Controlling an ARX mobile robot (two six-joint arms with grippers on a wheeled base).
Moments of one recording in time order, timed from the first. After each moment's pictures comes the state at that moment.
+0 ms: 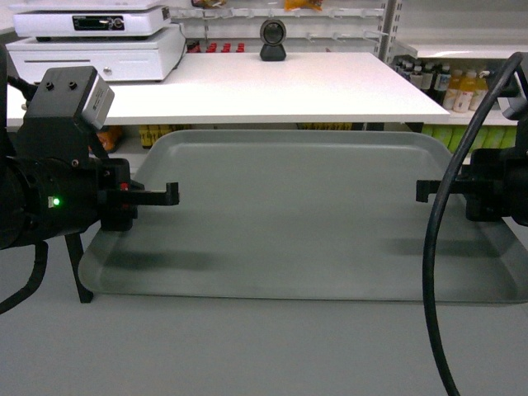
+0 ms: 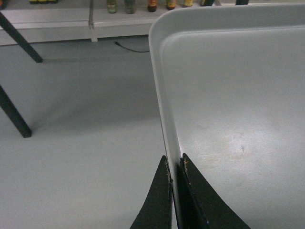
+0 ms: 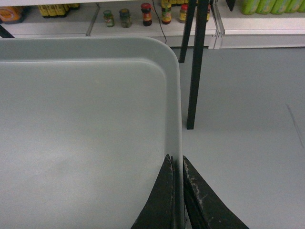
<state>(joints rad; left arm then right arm) -0.23 1.76 0.71 0.58 -0.04 -0.08 0.20 1.80 0.76 0.59 0.13 0.11</state>
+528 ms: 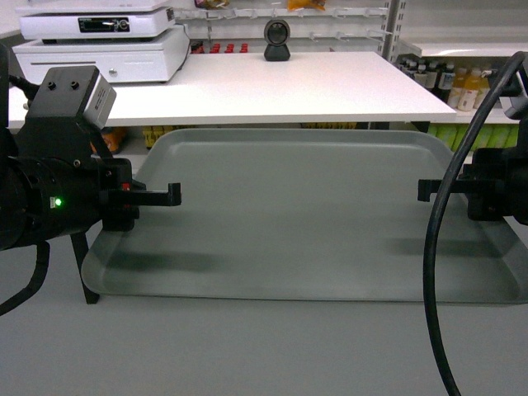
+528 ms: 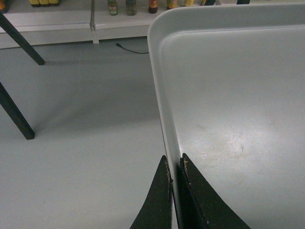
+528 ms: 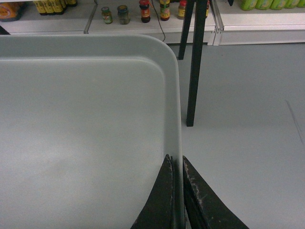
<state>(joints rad) -0.24 1.76 0.71 0.58 -0.04 -0.07 0.20 1.80 0.76 0.60 0.13 0.11</state>
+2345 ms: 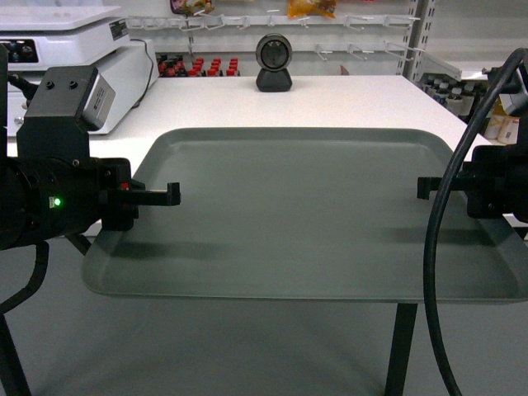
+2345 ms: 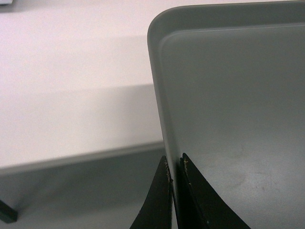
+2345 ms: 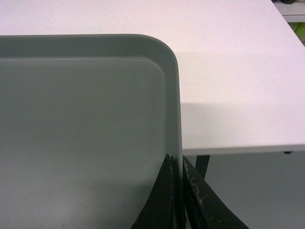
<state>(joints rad) -0.24 1.76 0.71 0.58 -0.04 -0.07 0.20 1.80 0.76 0.60 0.13 0.11</state>
